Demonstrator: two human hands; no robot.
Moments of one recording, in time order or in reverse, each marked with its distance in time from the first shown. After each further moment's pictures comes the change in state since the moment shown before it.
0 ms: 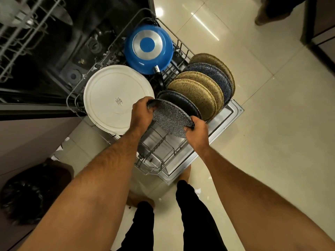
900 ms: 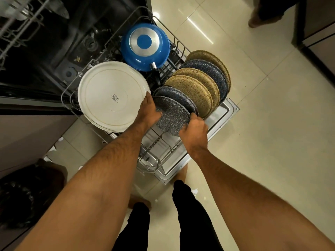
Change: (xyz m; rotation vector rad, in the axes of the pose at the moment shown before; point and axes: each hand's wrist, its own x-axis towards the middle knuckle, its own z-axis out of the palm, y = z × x) left_hand -0.003 0.011 0.024 0.131 -0.293 -0.152; right_hand -0.030 -0.019 -0.006 -0.403 0.135 -0.045
